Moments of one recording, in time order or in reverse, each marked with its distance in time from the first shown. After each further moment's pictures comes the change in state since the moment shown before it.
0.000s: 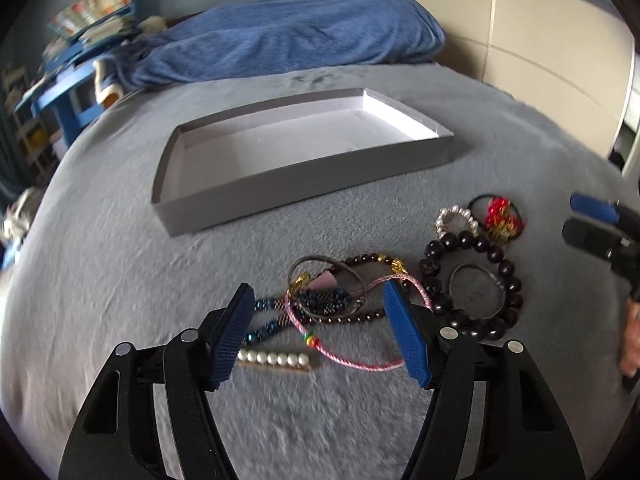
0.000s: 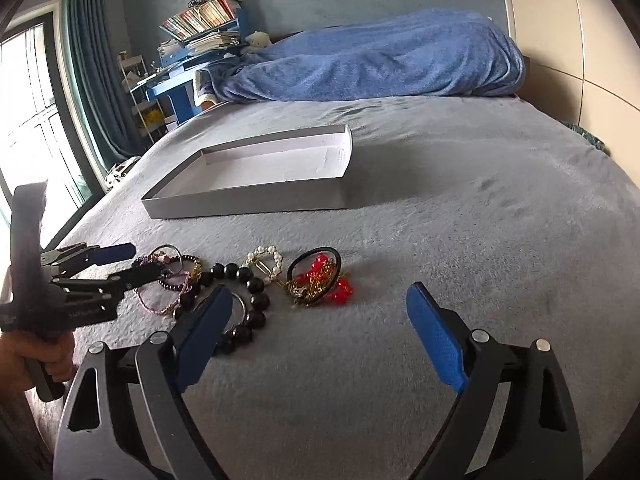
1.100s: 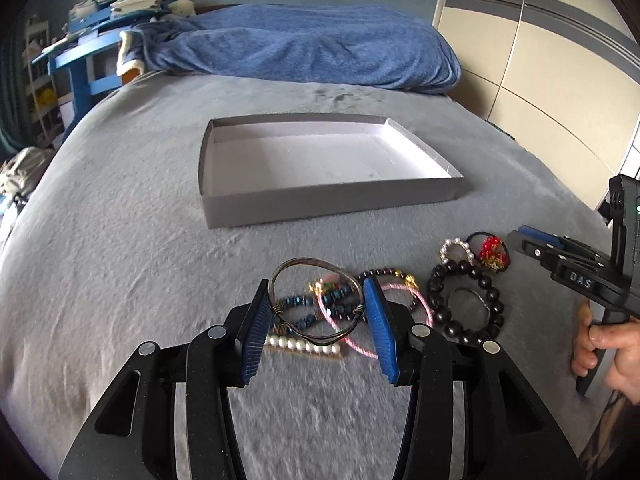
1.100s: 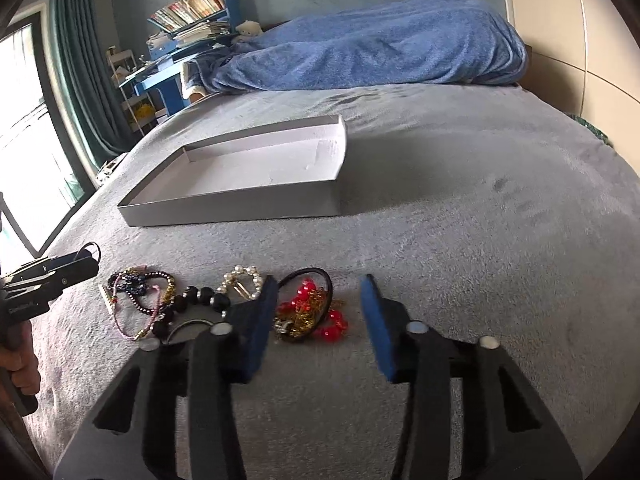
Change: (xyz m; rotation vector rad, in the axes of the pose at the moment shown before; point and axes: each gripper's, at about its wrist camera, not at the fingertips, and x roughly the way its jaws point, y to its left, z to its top) left arm -0.034 0.039 -0.003 -0.176 -0.041 -0.069; right arm 0.037 -0.003 0.019 -0.002 0.036 0.001
